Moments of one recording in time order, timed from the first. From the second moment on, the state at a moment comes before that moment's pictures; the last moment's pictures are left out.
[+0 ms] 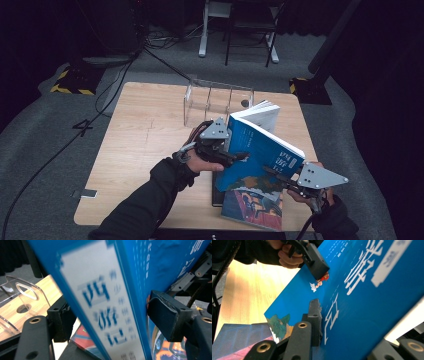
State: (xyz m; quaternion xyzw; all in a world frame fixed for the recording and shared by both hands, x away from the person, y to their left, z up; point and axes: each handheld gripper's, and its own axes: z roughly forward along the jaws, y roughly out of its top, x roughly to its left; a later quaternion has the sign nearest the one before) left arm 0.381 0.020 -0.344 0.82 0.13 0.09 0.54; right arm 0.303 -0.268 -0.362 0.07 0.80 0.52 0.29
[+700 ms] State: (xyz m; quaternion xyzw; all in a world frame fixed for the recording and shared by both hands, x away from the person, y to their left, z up) left arm 0.360 0.031 -0.338 0.81 0.10 0.10 0.58; right arm 0.305 -0.283 -0.358 0.13 0.79 0.52 0.29
